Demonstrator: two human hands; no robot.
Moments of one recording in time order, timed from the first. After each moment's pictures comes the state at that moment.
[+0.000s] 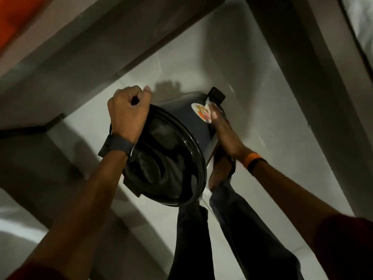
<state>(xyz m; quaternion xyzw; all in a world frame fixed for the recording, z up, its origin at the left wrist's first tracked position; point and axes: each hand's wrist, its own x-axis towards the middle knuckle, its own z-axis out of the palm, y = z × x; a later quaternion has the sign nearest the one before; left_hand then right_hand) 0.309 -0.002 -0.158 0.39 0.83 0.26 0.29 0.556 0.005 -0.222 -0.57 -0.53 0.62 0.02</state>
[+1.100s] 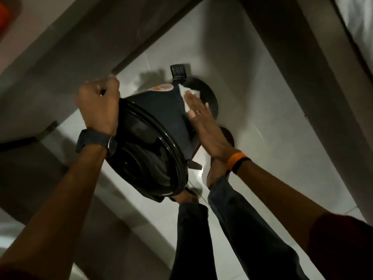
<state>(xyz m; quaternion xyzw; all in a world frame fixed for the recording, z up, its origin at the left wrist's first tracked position) 0.289 0.031 -0.162 0.38 0.83 0.32 0.25 0.529 0.020 -0.206 -0.50 -0.62 0.60 0.06</state>
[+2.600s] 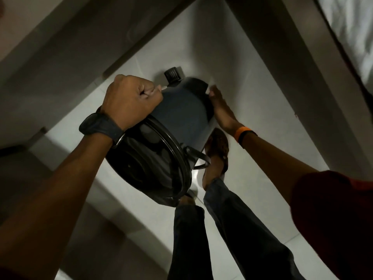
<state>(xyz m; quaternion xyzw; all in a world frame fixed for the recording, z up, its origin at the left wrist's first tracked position) 0.321 0.057 -0.168 0.64 0.66 0.17 0.35 0.574 0.072 -0.249 -0.66 -0.46 0.60 -0.01</state>
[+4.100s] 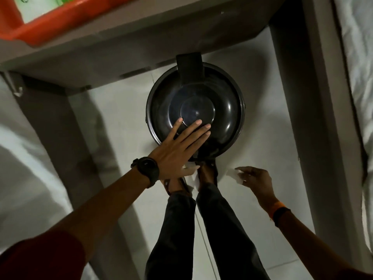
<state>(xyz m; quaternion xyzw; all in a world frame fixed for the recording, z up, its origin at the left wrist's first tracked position) 0.347 -0.117 -0.161 0.82 0.56 -0.06 0.12 0.639 -0.059 -0.176 -0.72 -0.42 0.55 -0.06</state>
